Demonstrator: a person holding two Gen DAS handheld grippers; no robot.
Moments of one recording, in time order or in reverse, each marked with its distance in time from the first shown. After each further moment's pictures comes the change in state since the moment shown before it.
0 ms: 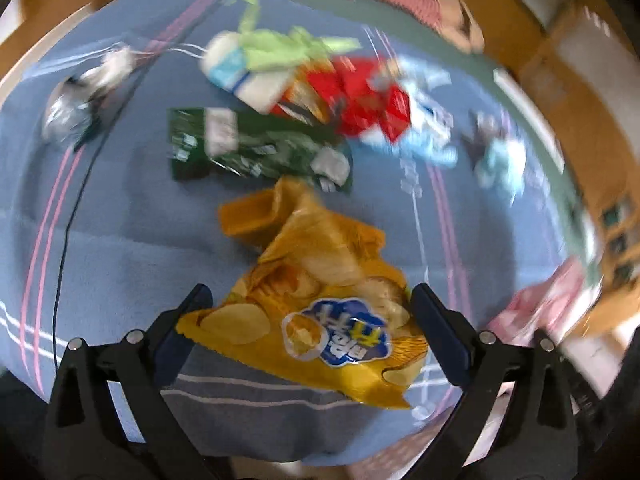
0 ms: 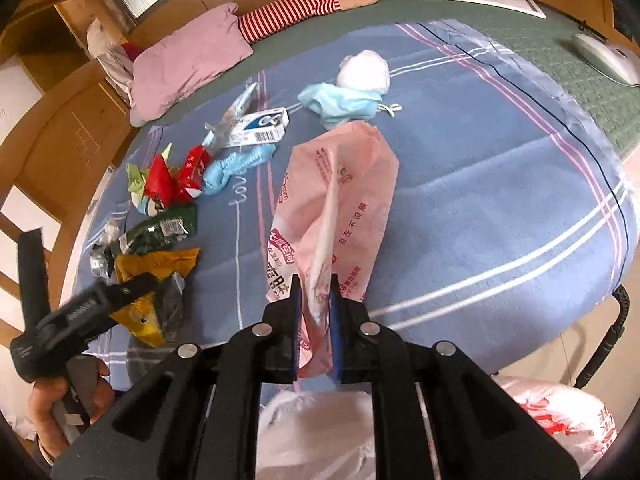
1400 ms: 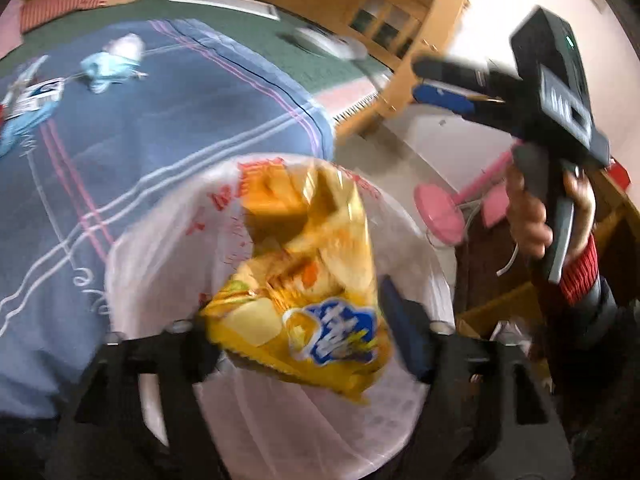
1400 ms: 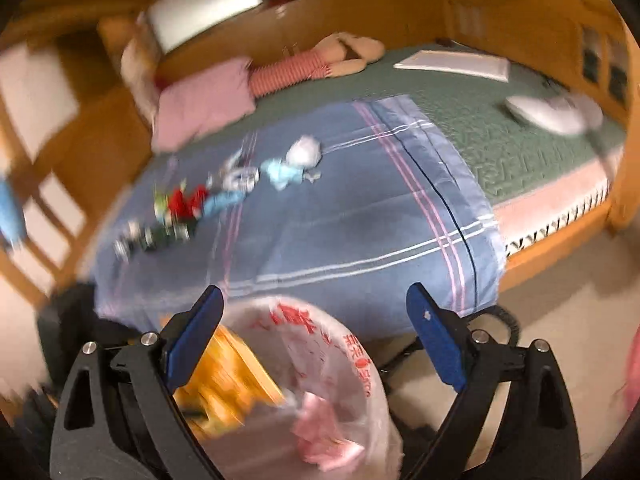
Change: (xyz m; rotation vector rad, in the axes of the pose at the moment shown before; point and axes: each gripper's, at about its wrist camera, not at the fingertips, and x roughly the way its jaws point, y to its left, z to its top) left arm -0.070 -0.163 -0.183 0.770 0.134 -0.630; right arm -0.189 -0.118 -0.025 -0.061 -0.190 0.027
